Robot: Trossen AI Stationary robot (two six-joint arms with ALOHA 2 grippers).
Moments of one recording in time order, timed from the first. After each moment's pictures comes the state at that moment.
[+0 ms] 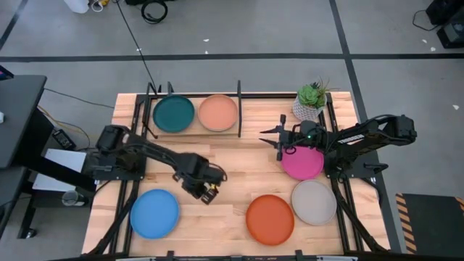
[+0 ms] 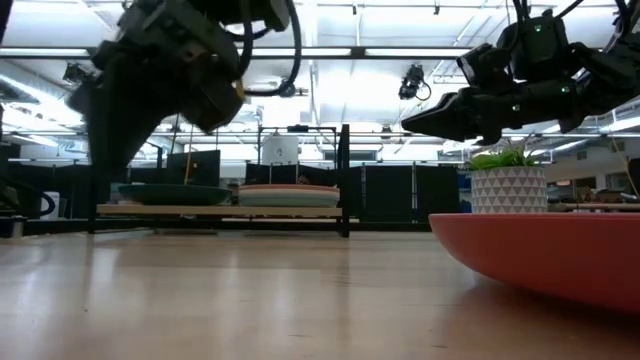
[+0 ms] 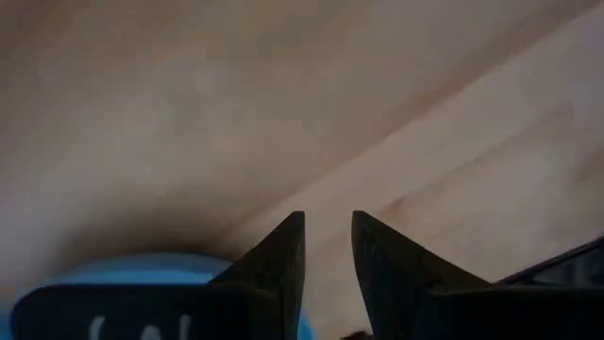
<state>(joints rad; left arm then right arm) -0.27 1.79 1.24 -0.94 0.32 -1.18 -0.26 1.26 0.23 0.94 -0.09 -0.42</state>
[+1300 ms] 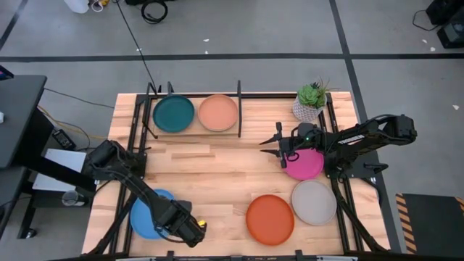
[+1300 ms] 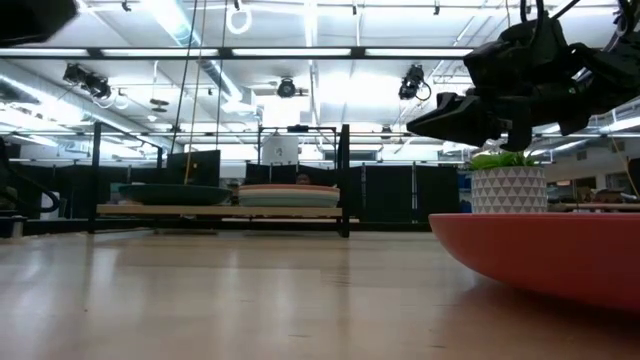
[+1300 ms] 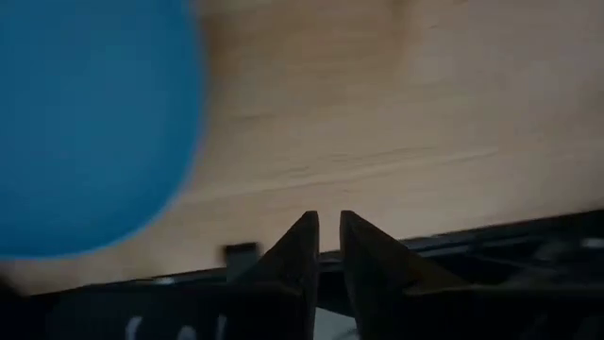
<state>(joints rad) -0.74 1.83 1.35 -0.85 0.15 -2.14 -0.23 1.26 0.23 0.86 -0.26 -0.47</state>
